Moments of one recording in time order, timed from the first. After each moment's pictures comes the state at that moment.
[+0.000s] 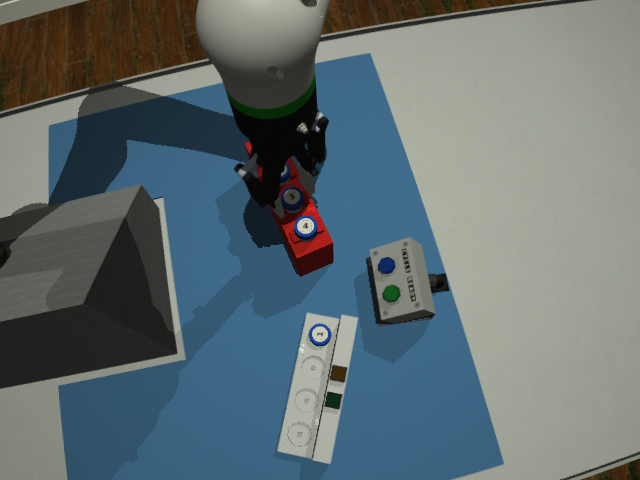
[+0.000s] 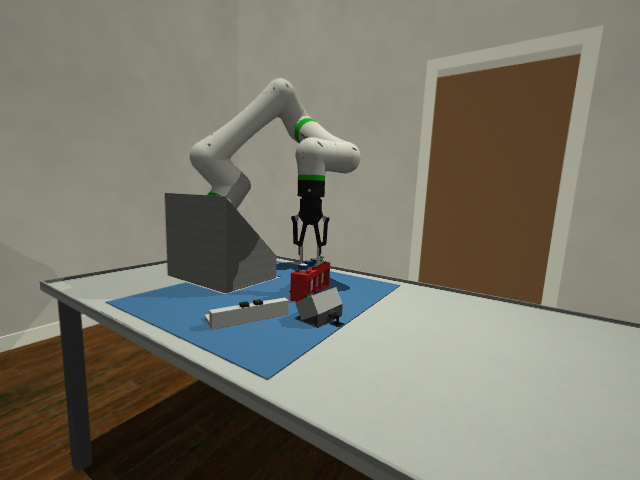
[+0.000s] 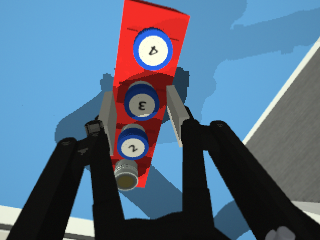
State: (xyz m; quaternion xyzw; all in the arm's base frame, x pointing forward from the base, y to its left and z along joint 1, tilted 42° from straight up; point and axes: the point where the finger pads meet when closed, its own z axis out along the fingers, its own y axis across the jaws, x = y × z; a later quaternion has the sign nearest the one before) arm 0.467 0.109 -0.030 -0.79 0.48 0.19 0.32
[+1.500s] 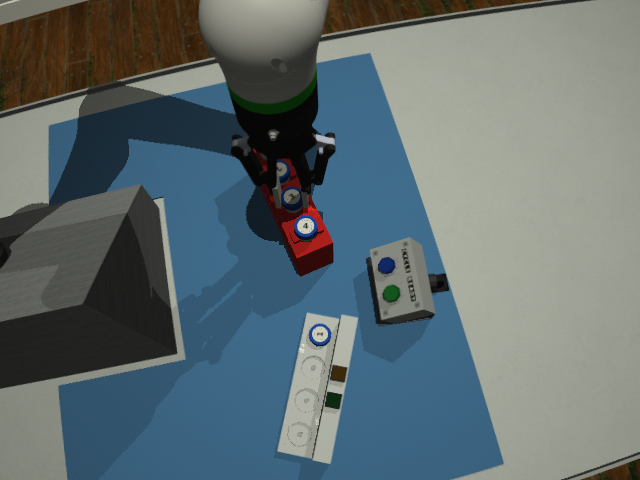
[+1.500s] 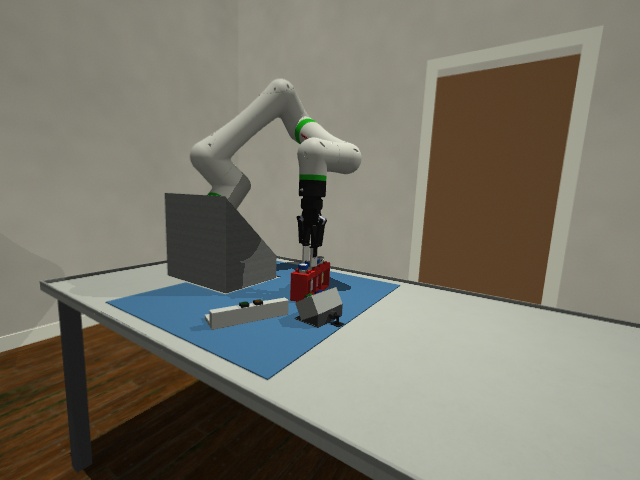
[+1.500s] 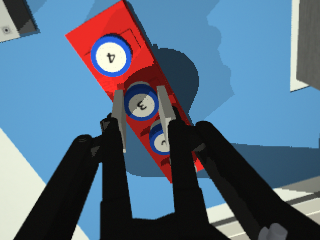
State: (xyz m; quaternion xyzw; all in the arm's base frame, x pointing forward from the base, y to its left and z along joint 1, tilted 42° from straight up) arm 0.468 0.108 -0.030 -0.58 0.73 0.28 0.22
